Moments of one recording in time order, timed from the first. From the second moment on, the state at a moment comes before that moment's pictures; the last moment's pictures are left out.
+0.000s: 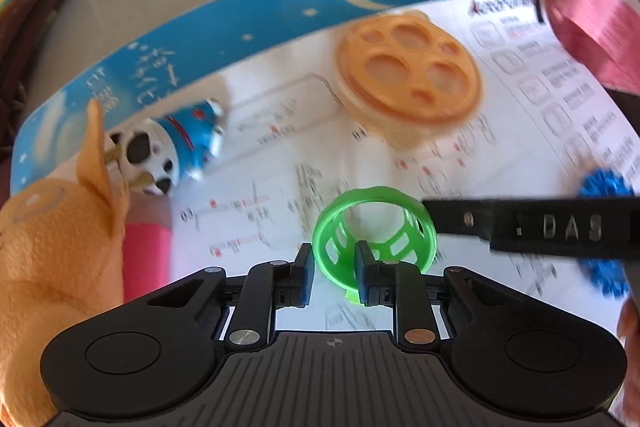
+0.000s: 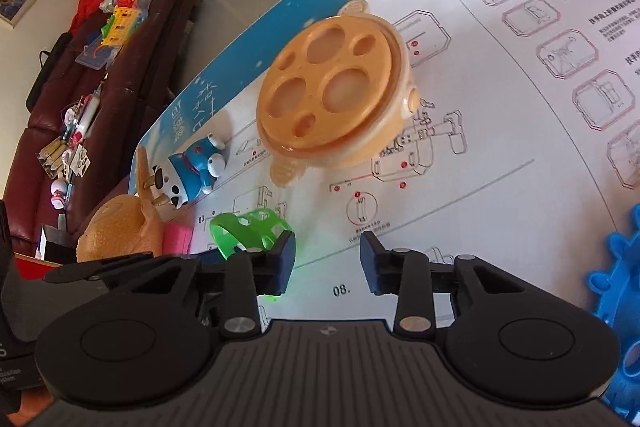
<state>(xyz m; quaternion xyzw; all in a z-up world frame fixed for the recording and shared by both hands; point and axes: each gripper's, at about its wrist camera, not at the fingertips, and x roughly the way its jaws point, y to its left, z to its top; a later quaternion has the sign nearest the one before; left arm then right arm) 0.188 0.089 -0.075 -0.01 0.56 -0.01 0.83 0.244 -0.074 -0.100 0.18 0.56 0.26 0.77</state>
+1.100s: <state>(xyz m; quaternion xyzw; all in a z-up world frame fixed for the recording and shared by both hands) 0.137 0.037 -0.035 0.00 0.53 -0.01 0.85 0.180 -0.143 -0.087 0.19 0.57 0.24 0.76</state>
